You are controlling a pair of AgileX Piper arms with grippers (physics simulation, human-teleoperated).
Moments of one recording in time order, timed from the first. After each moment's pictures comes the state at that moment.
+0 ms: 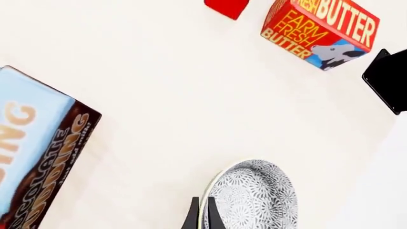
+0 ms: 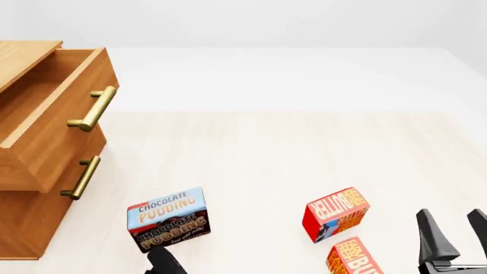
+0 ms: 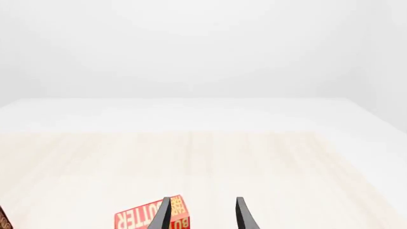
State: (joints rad) left arm -1.08 1.22 -0.28 0.02 -0.36; right arm 0.00 0.01 0.00 0.00 0.00
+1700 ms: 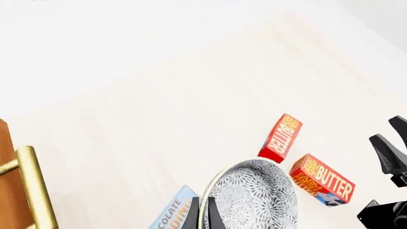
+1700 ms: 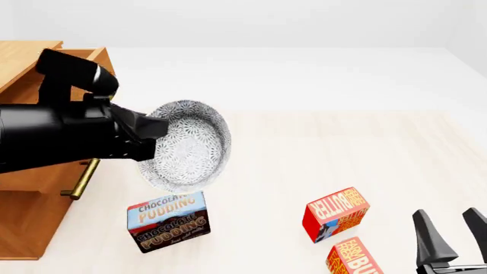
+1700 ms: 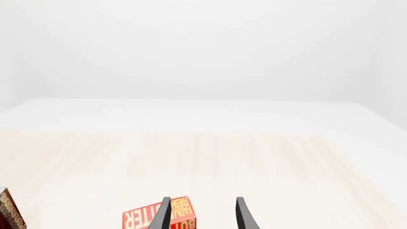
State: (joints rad) left arm -0.63 1.00 -1.10 0.71 -0.11; right arm 0.04 0.00 0.00 -0.01 0.00
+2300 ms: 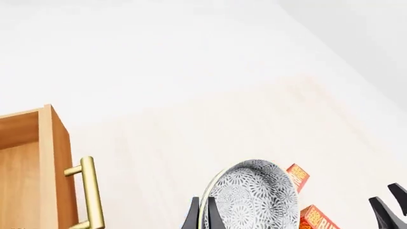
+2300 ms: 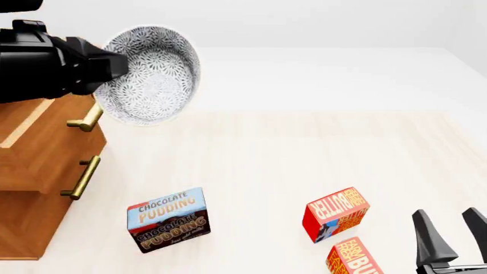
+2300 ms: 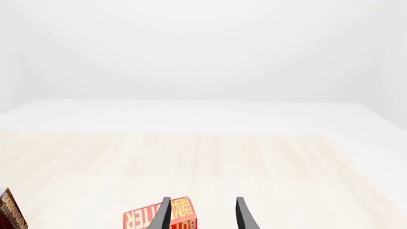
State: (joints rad) left arm -0.49 1.02 -1.33 0.78 -0.17; right arm 0.05 0.00 0.00 -0.01 0.00
